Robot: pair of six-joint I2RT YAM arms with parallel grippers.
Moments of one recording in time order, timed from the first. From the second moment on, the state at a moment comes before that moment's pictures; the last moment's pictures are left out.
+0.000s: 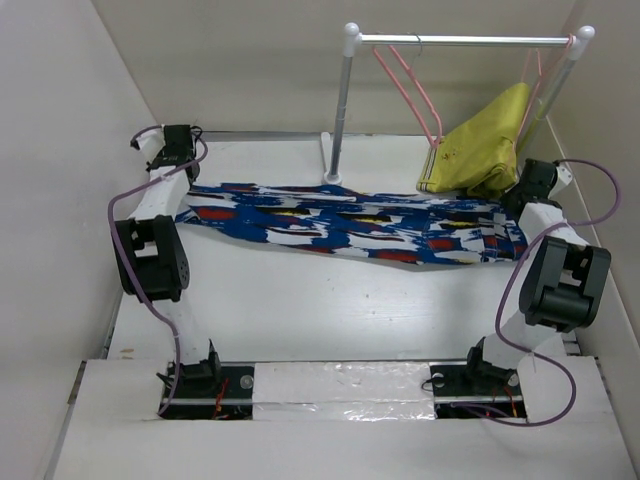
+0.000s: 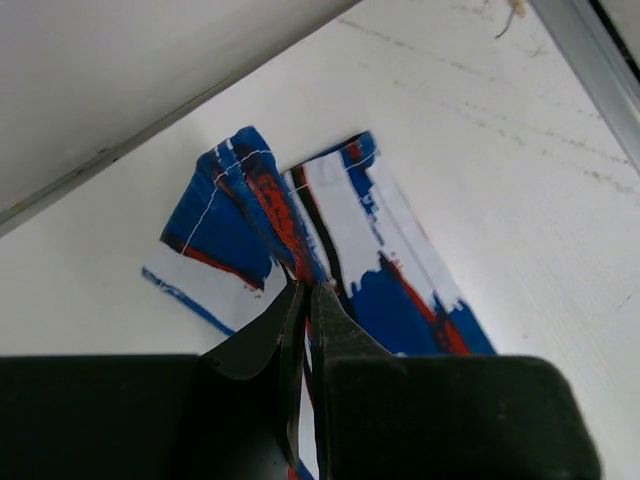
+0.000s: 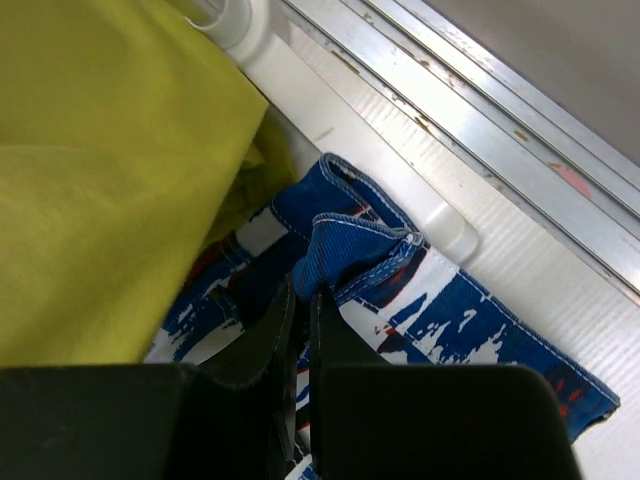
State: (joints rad) left arm 0.10 1.87 1.51 -0.45 -0.57 -0.70; right arm -0.31 1.66 1.11 -0.13 0.25 0.55
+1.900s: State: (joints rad) left arm 0.28 1.92 1.24 -0.24 -0.11 -0.75; right arm 0.38 1.16 0.49 0.37 -0.13 0.48
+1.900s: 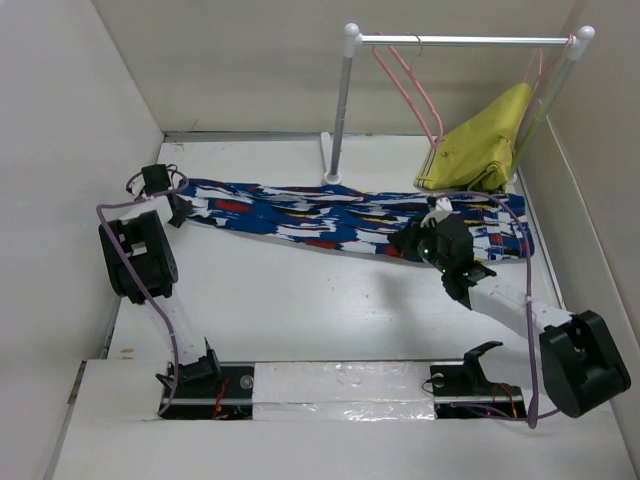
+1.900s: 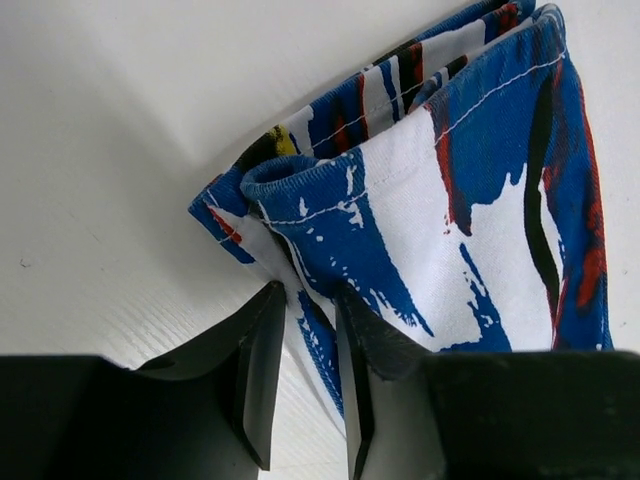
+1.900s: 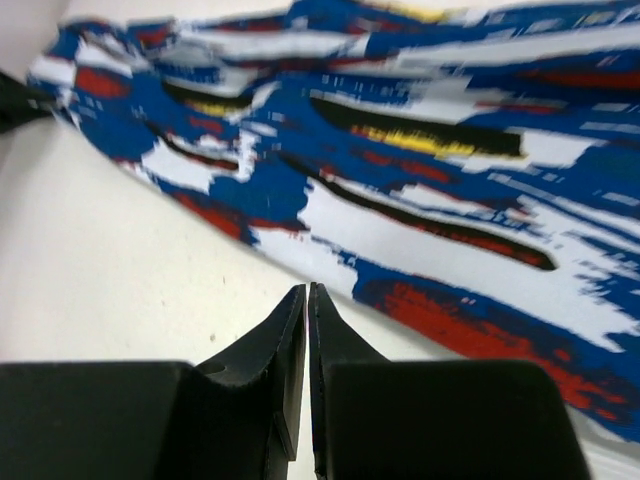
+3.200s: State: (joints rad) left arm 0.28 1.92 1.29 -0.27 -0.19 -0.69; right arm -0.36 1.47 0.36 0.51 -0.24 0.77
